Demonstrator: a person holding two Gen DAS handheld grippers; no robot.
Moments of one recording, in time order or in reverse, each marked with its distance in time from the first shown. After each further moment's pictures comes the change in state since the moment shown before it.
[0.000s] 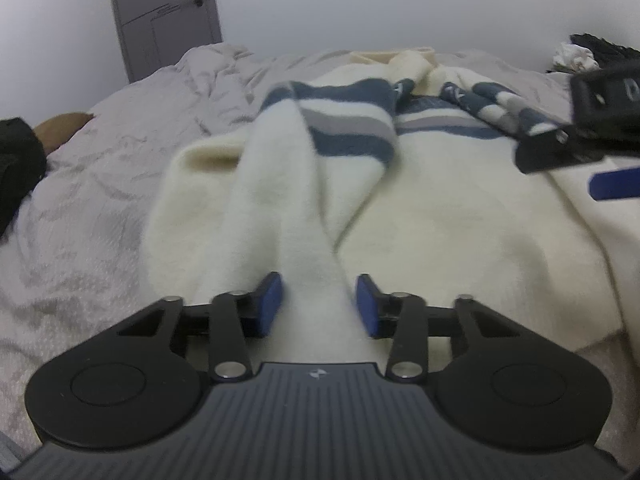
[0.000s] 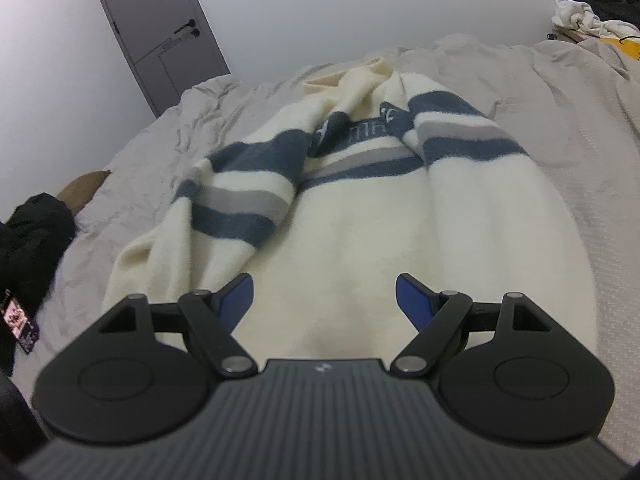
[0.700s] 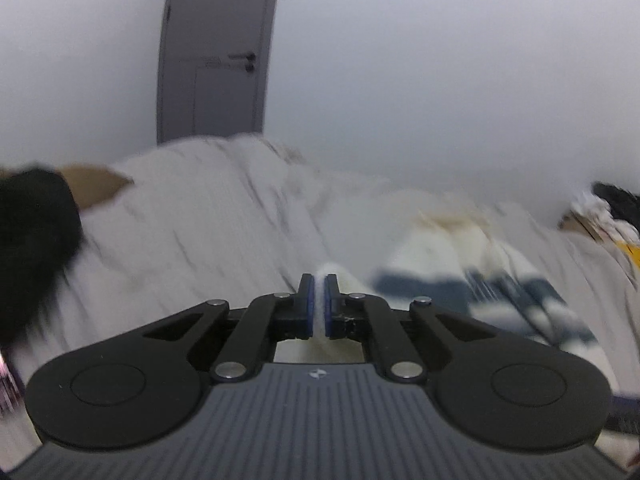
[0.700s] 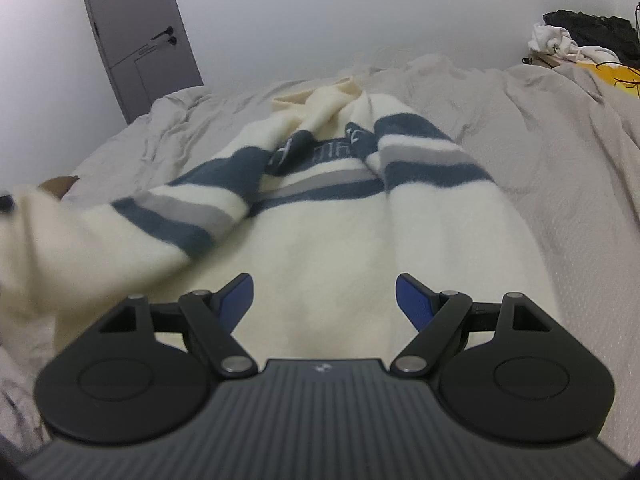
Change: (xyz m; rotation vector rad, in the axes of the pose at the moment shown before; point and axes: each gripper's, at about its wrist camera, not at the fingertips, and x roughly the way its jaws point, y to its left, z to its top) left arm -0.034 0.181 0.160 -0.201 -0.244 -0.040; right arm 0.009 -0.017 0.009 -0.032 -0.056 -0.096
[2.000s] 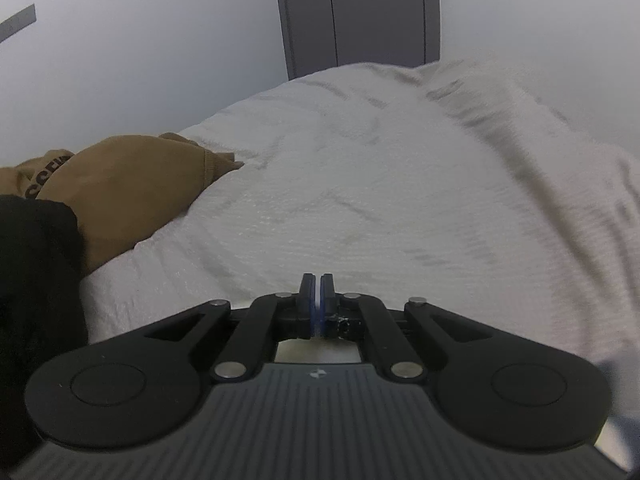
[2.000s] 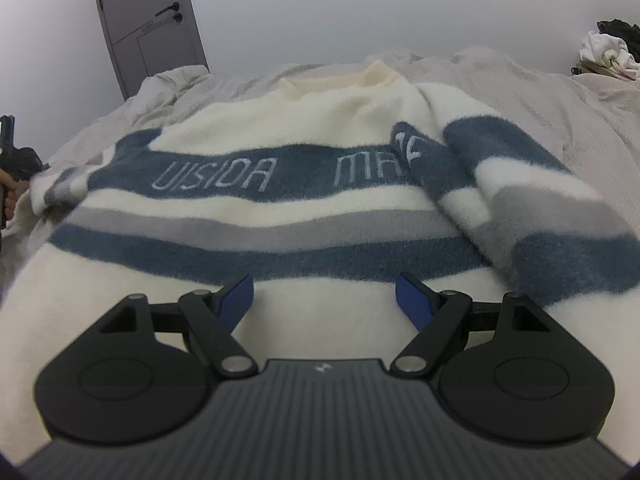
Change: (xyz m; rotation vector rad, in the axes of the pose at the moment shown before) left arm 0.394 0.225 0.082 -0.052 0.231 0.436; right arm 0.156 0.023 0.041 -0.074 0.004 0.018
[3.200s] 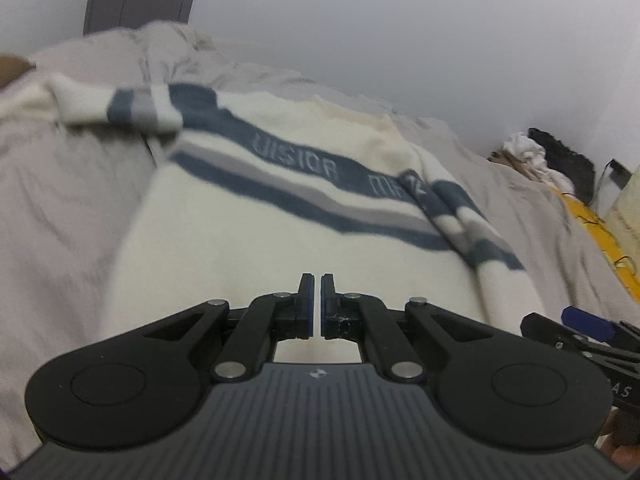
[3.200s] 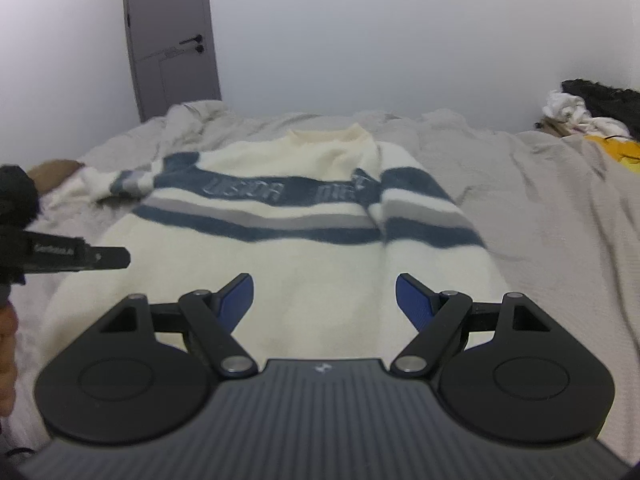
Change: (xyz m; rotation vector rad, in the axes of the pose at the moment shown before) left arm -0.417 -0.152 -0.299 0.037 0.056 -0.709; right arm -0.180 -0.008 -0.039 -0.102 -0.104 -0.055
